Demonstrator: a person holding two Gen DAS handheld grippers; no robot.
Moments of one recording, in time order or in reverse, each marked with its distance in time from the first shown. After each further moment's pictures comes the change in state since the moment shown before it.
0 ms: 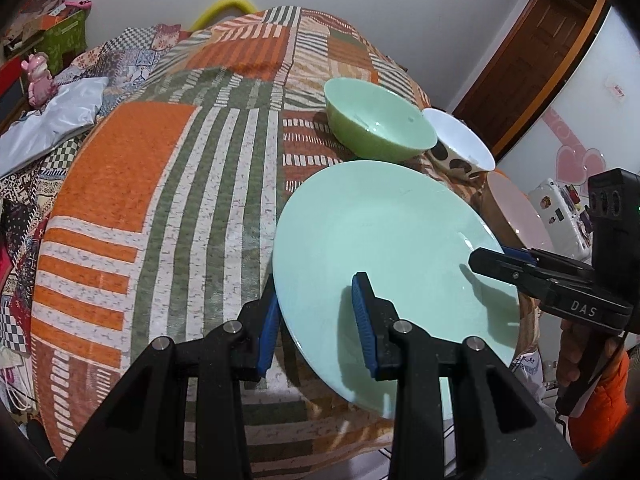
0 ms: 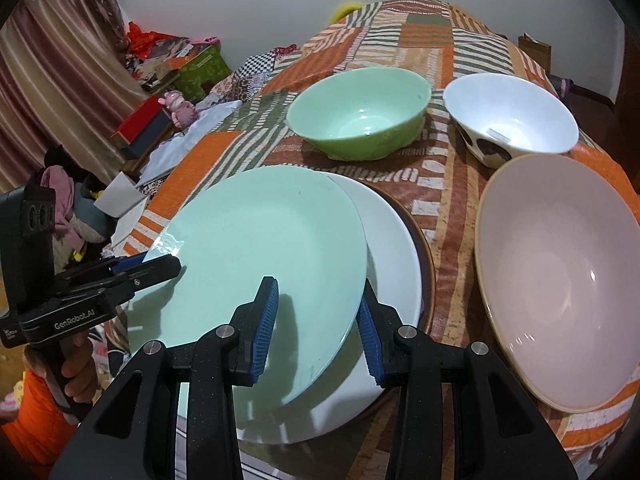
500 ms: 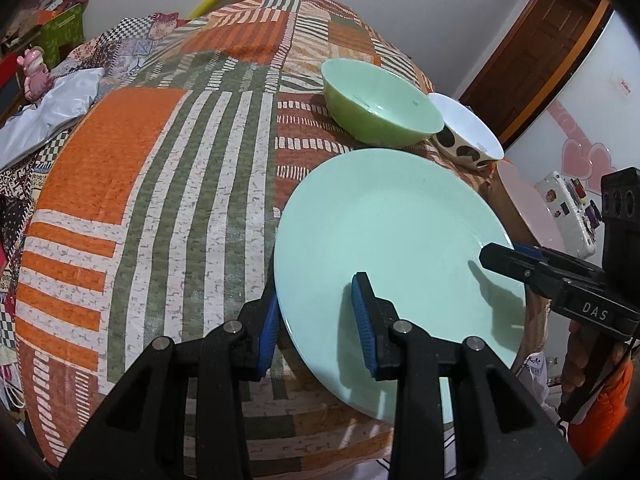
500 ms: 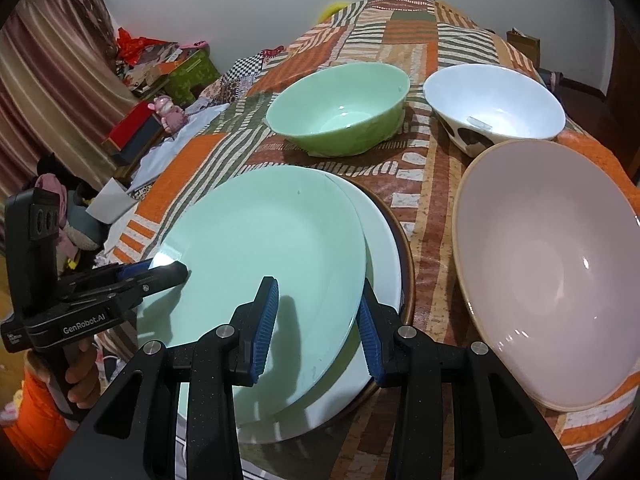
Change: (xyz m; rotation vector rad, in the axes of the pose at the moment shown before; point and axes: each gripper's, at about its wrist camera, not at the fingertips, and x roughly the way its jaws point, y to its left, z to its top) left arm 0.019 -0.006 0.000 0.001 0.042 0.009; right arm 0.000 -0.008 -0.002 0.015 -0.007 -0.028
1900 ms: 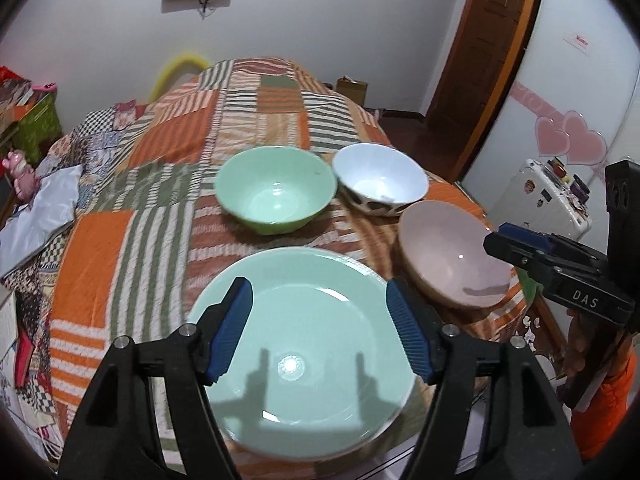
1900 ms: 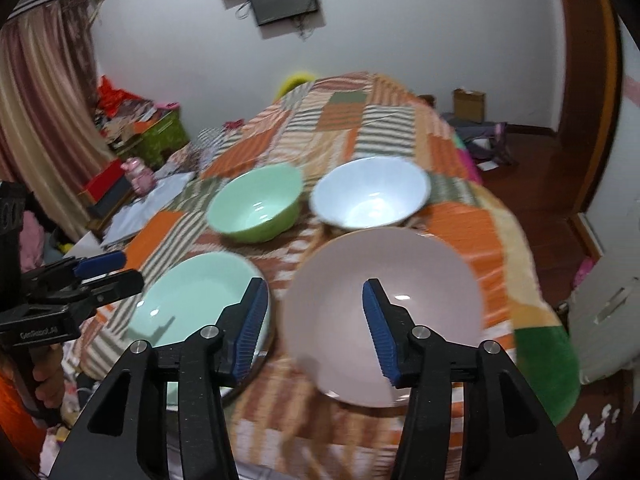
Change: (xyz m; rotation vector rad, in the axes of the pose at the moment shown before) left arm -0.040 -0.123 0.044 0.219 -0.138 0.022; right arm -0.103 -0.064 0.006 0.026 -0.254 -0.172
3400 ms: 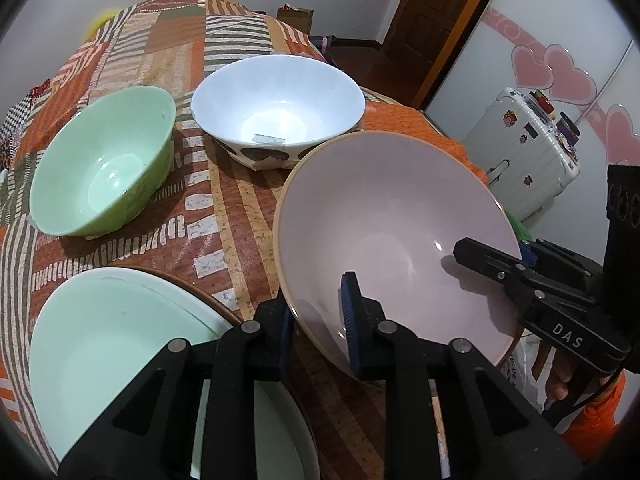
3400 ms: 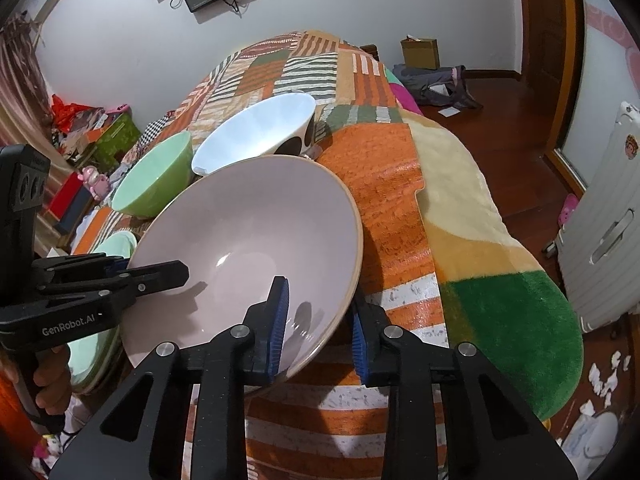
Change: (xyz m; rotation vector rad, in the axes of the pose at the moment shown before) left arm 0.140 -0.090 0.011 0.103 0.253 -0.125; right arm 0.032 -0.075 -0.032 0.157 0.115 -0.041
